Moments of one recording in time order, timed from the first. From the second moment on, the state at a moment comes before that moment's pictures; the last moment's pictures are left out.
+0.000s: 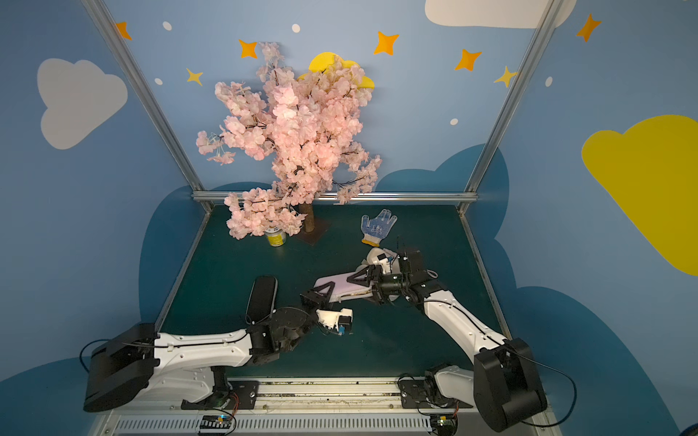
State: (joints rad) left arm -1.15 1.31 0.54 0.57 -0.57 1.20; right arm 0.40 1.24 0.72 -0.09 -0.98 1.18
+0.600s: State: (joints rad) left arm -0.88 1.02 0.85 -0.16 -0.22 0.17; right arm 0.31 1.17 0.60 0.14 -0.84 1.34
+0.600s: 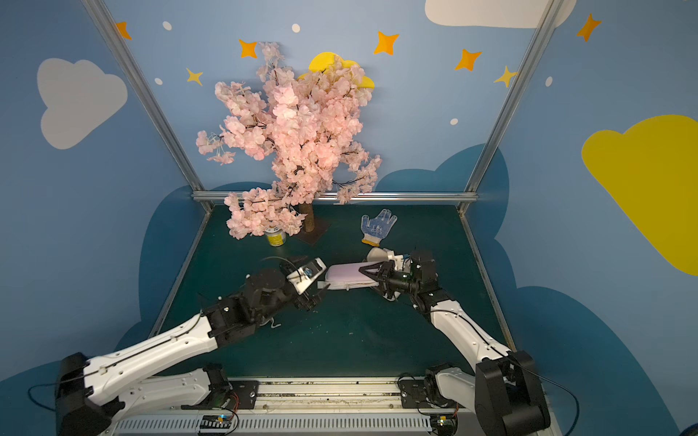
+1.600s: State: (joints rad) left arm -0.67 1.49 0.59 0.76 0.50 -1.63; right arm 0.40 1.23 0.58 0.36 -0.79 1.34
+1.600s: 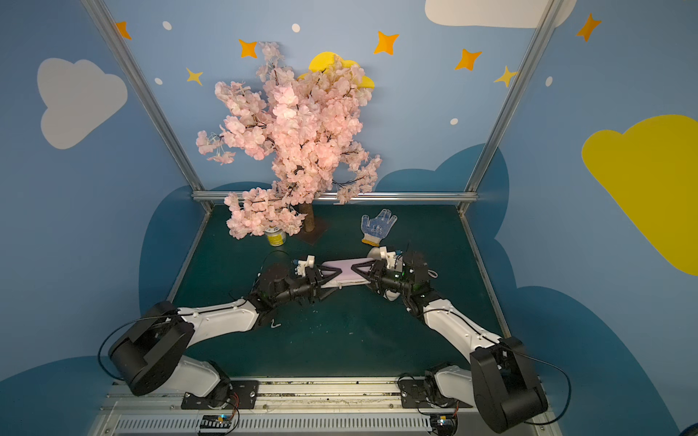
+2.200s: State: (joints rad) left arm -0.64 1.38 0.46 0.66 0.31 -1.73; right arm 0.37 0.96 0.58 -0.13 -0.71 1.10
